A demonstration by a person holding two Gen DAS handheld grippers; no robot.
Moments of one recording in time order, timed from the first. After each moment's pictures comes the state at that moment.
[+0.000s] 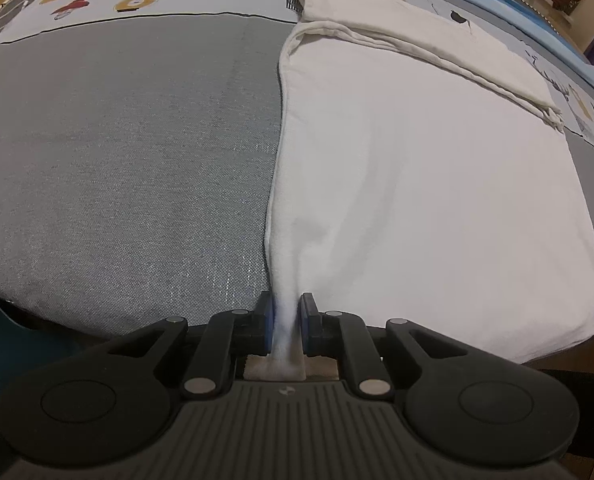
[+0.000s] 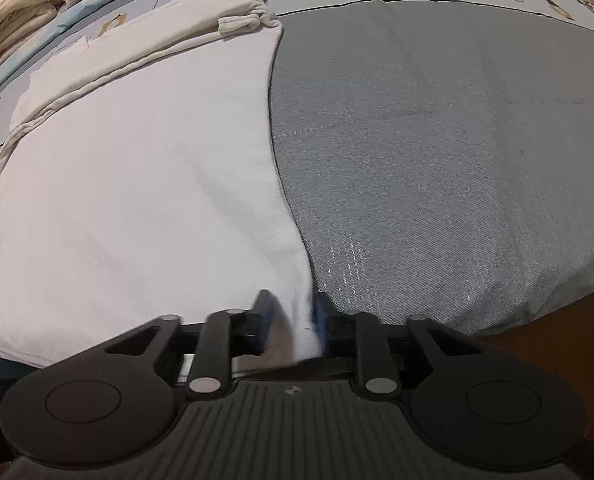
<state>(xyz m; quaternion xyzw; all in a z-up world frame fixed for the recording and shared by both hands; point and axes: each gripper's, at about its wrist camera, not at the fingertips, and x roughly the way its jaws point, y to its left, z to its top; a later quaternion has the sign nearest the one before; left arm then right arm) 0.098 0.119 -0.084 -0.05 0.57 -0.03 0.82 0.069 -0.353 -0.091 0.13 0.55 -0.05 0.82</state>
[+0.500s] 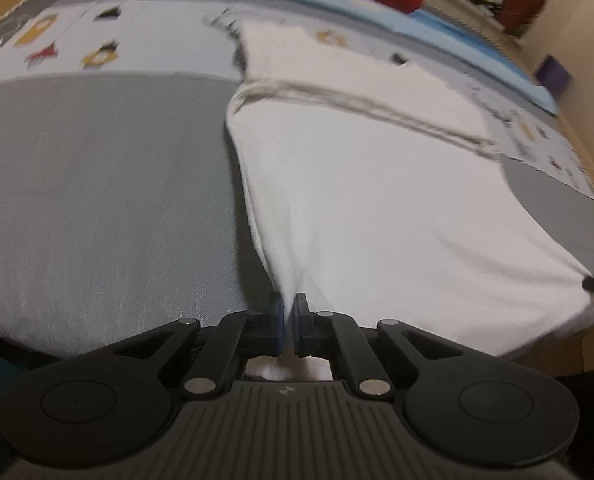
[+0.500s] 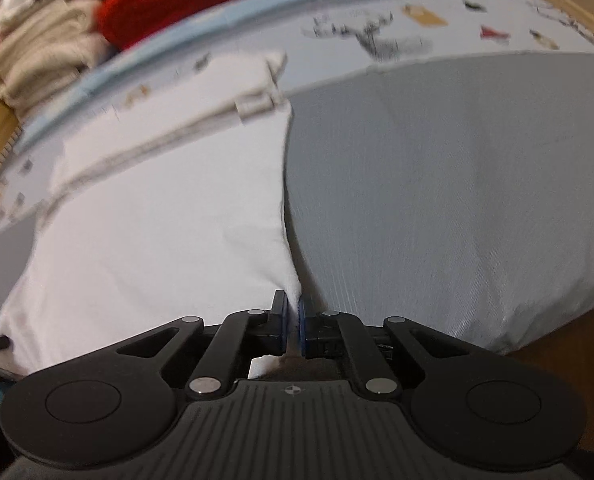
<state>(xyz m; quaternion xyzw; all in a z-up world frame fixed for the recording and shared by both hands) 0.085 0.105 -0.024 -0.07 0.52 -0.10 0.85 0.046 -0.372 -0.031 0.18 0.46 -0.03 0.87</state>
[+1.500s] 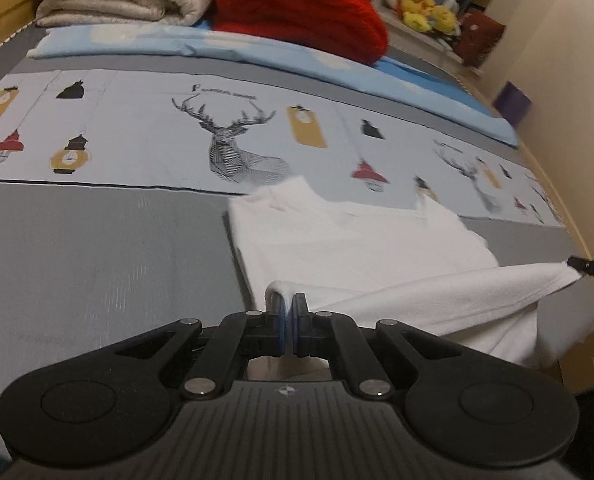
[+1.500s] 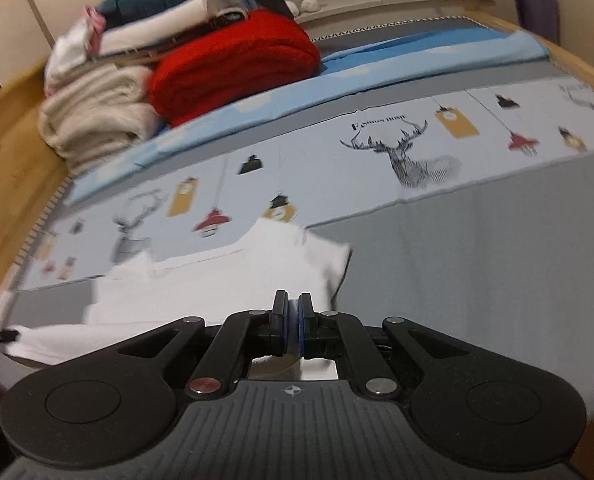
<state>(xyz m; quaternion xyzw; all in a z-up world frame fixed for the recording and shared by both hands) 0.182 0.148 0.020 -0.08 0.47 -0.15 0.87 0.105 -0.425 0.045 0.16 0.39 0.02 0.91</state>
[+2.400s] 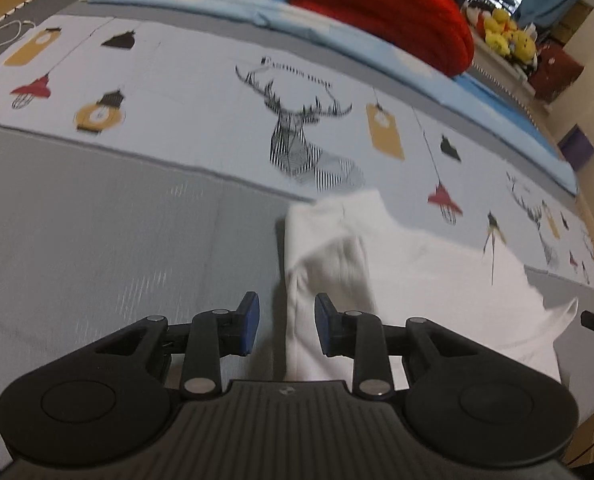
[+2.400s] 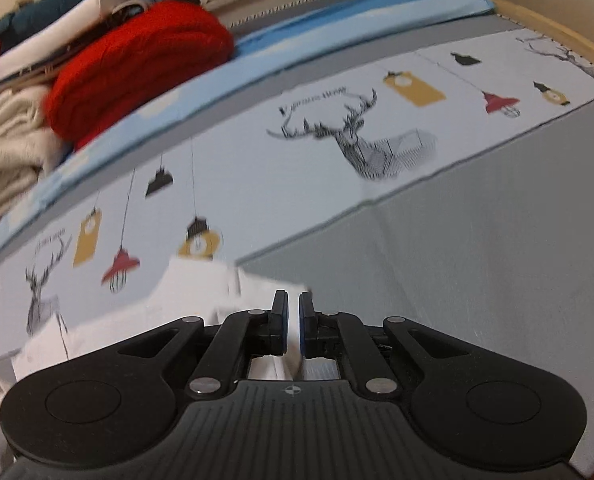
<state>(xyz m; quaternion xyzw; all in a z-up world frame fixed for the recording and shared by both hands) 0.241 0.150 -0.026 -0.13 0.50 -0.06 0.85 0.202 -0.426 -0.032 0.21 0.41 -0.09 0.88</state>
